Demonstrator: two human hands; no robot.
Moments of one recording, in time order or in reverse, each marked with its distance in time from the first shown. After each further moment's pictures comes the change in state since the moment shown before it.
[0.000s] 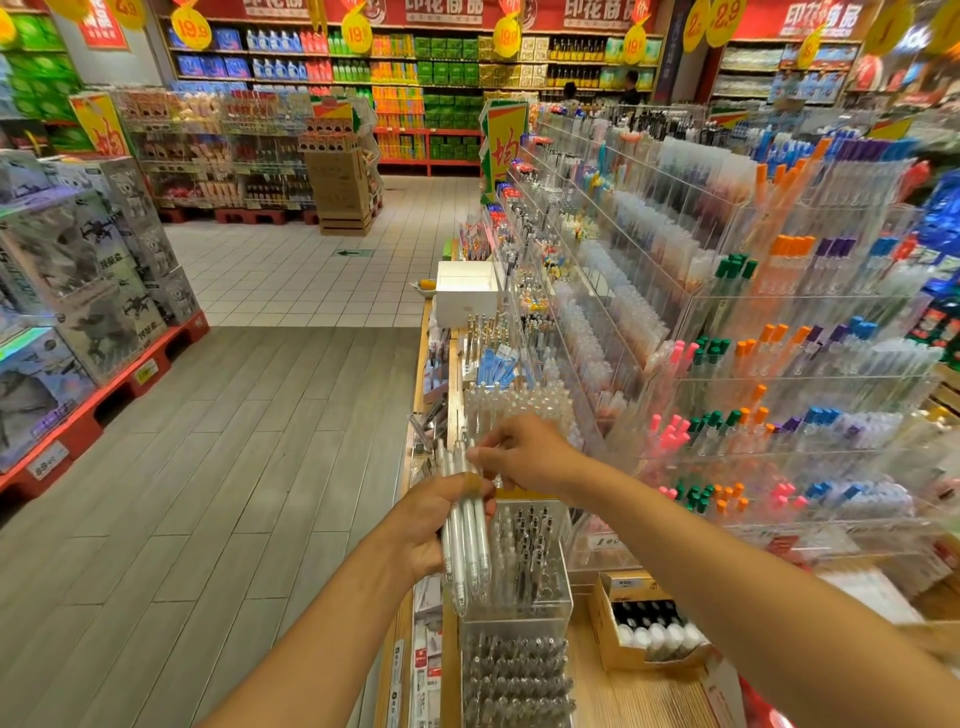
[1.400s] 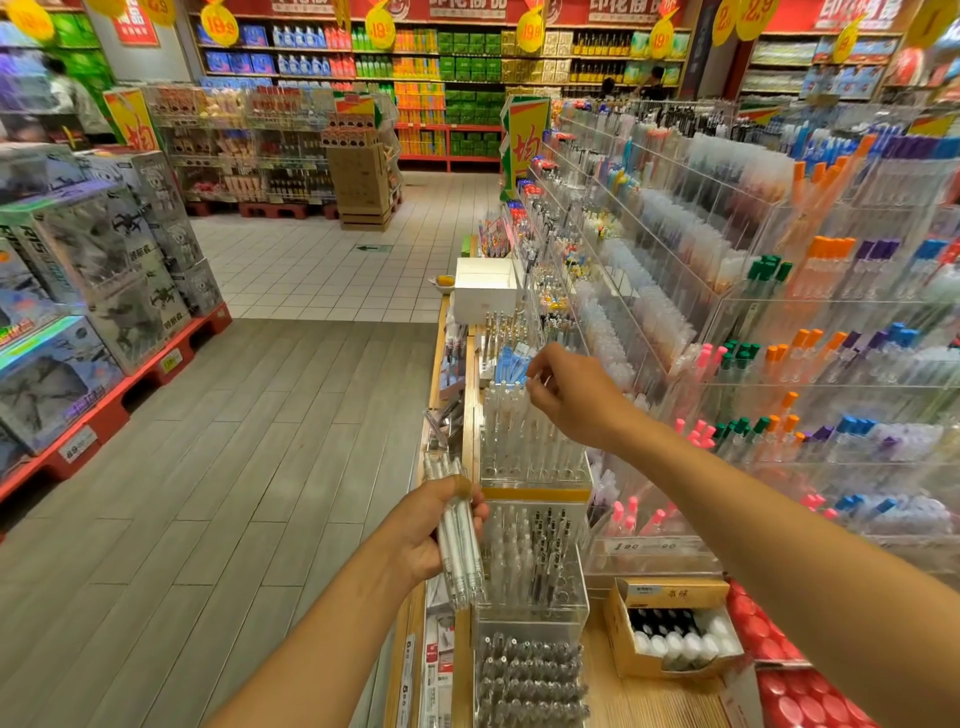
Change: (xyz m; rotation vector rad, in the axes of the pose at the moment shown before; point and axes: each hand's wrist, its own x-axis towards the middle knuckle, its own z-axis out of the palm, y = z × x) left_hand 0.006 0.000 -0.026 -0.117 0.193 -0.017; right_hand 0.025 -0.011 -0.050 -0.430 0.281 -0.311
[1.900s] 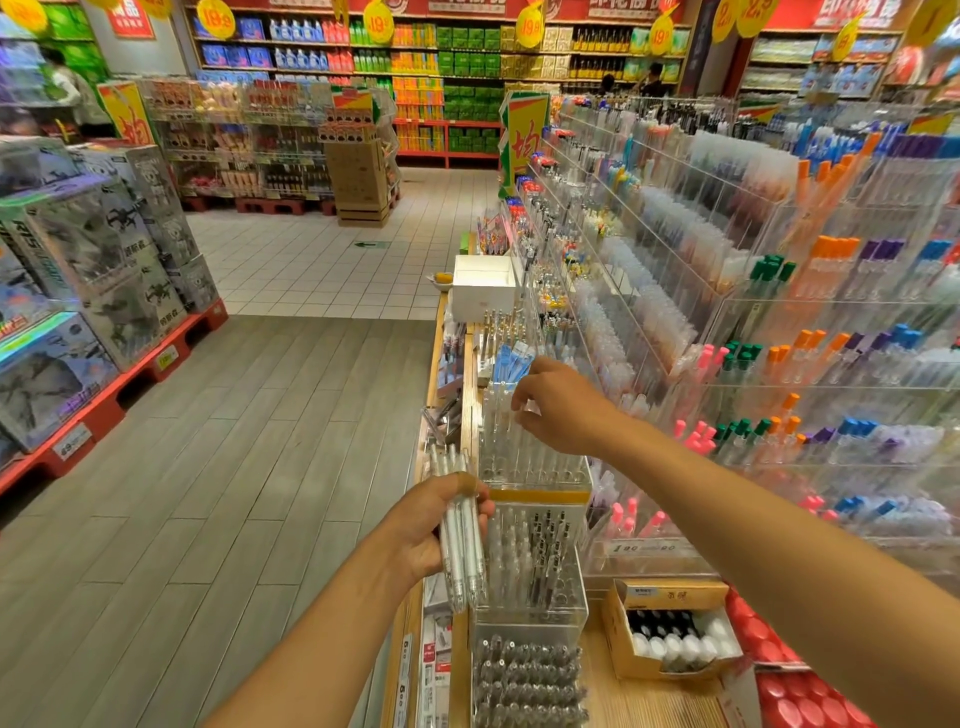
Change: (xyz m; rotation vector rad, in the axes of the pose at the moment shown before) left_hand 0.000 0.004 0.006 0.004 -0.087 -0.018; right_hand 0.010 0.002 0.015 -0.255 -0.163 -0.077
